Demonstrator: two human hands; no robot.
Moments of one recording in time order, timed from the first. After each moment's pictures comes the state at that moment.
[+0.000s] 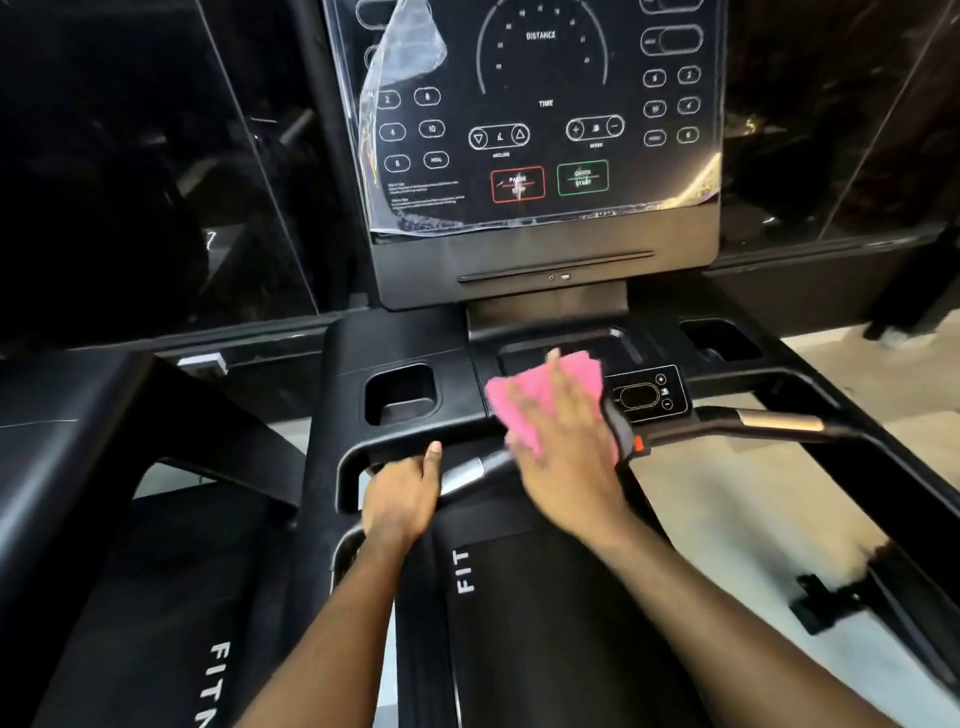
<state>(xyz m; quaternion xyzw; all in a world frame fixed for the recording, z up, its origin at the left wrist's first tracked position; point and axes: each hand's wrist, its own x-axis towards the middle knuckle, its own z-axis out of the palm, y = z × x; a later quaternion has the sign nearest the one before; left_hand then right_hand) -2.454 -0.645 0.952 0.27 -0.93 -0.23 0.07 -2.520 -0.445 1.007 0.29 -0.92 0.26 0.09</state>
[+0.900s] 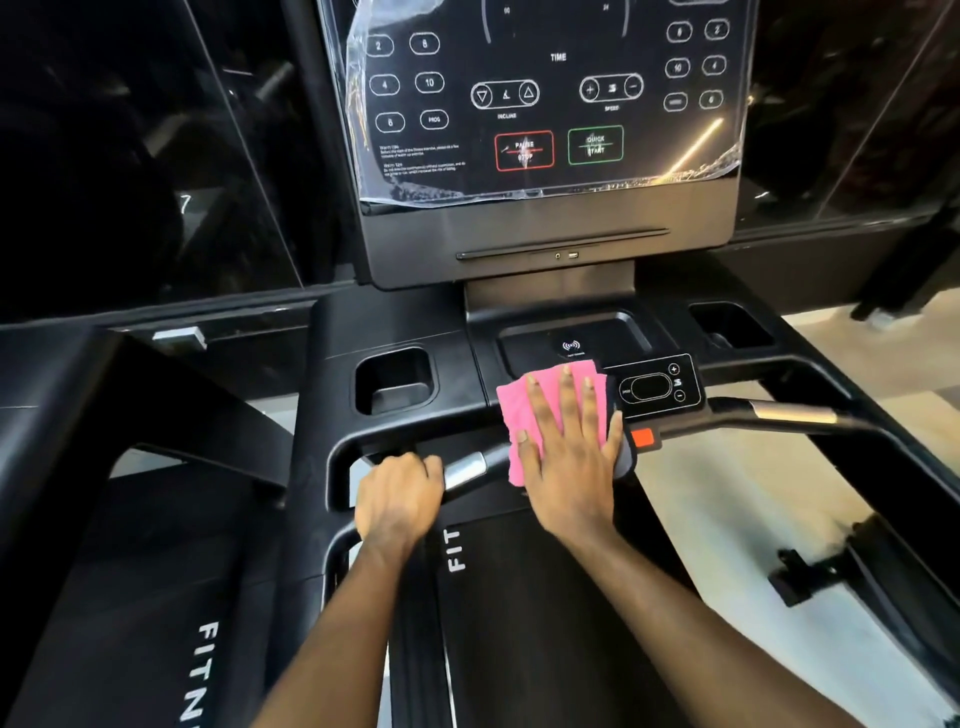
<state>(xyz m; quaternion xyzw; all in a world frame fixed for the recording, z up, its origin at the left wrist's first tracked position) -2.460 -0.640 0.955 0.30 -0.94 -0.16 0.04 -2.539 -0.462 0.938 0.20 -0.95 0.16 0.15</state>
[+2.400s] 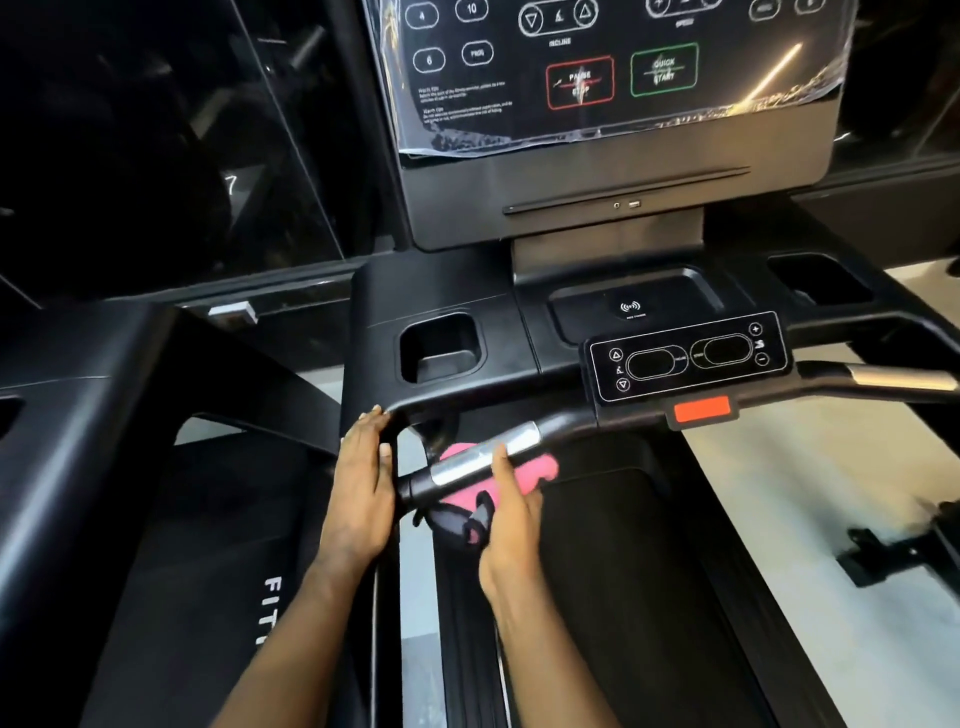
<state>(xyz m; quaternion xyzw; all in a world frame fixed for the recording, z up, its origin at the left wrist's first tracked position) -2.392 -0.728 0.912 0.20 -0.88 -0.38 0.21 -2.434 -0.577 0.927 -0.20 -0.41 0.87 -0.17</state>
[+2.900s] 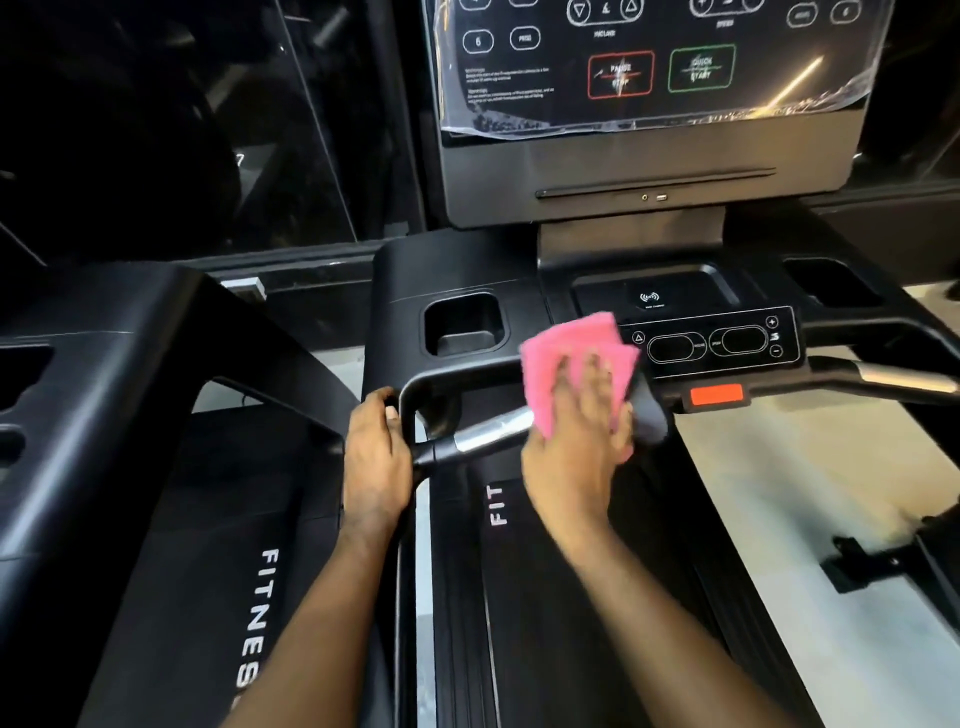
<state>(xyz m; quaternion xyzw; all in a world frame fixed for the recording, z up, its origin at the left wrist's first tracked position) -2.383 -0.721 0.915 0.28 -0.85 -0.36 0.27 -2.454 -0.535 0.958 0.14 -0.93 0.31 0.10</state>
